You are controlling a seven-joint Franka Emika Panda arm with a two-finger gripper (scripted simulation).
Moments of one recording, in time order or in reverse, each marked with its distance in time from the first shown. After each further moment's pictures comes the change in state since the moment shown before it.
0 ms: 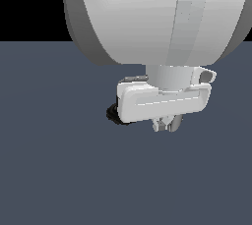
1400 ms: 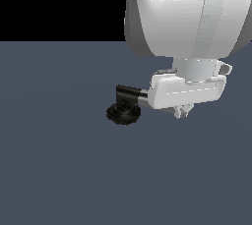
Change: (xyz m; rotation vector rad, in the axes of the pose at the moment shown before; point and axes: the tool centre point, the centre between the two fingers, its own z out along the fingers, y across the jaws) arm 0.034 0.084 0.000 -0.001 0.002 -0.017
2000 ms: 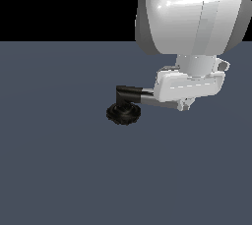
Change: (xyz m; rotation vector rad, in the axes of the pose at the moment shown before) arm 0.030 0.031 0.000 -0.003 0.000 0.005
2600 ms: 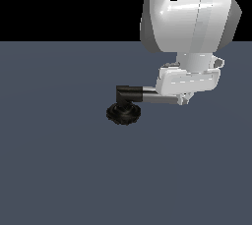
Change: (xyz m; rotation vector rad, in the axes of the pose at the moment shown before) arm 0.033 0.023 0.000 0.000 0.001 -0.008
